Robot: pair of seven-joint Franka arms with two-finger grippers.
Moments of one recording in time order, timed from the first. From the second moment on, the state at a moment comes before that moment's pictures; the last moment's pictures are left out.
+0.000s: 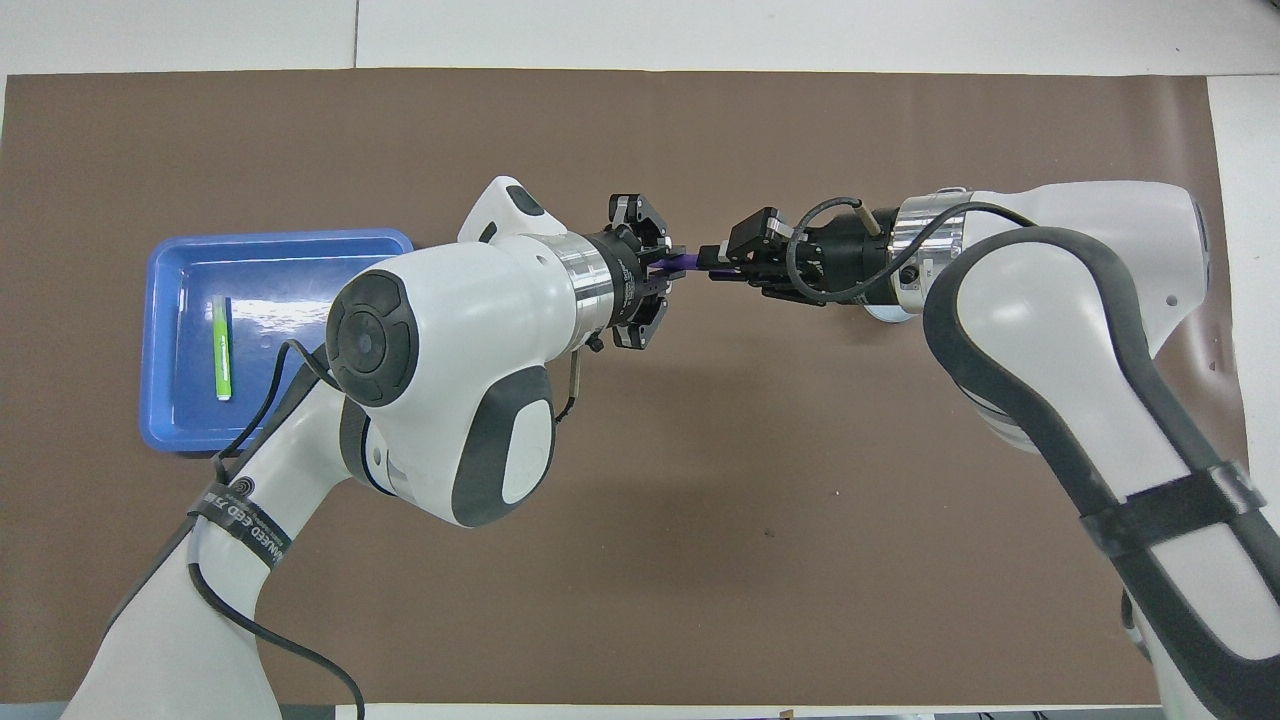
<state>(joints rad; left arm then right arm) -0.64 0.22 -0.04 -1.80 -0.44 2.60 -1.76 0.34 0.15 -0.08 -1.89 1.10 2.18 0.01</state>
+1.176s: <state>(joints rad) -0.47 0.21 -0.01 -1.89 -0.44 2.38 -0.91 0.23 0.25 -0.08 -1.52 0.33 1.85 -0.07</state>
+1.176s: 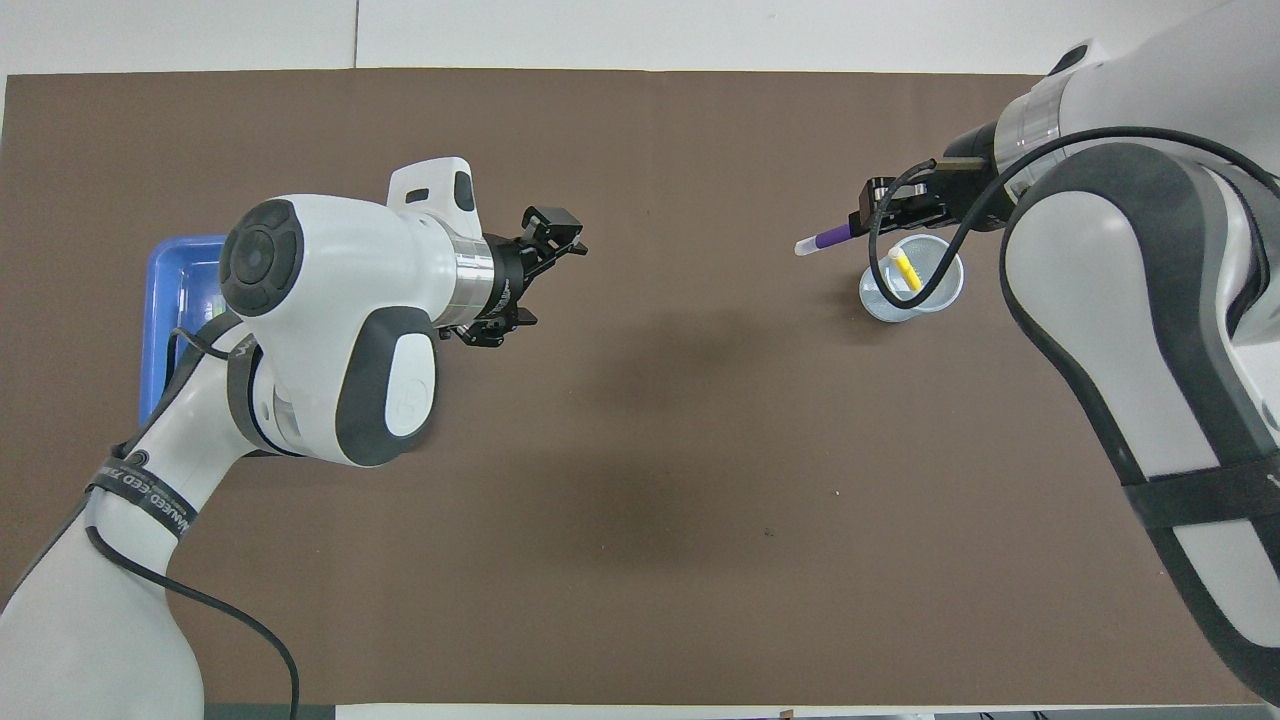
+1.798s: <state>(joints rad) -0.18 0.16 0.00 -2.00 -0.20 2.29 -0.20 0.22 0.30 -0.08 -1.46 0.05 1.79 -0.31</state>
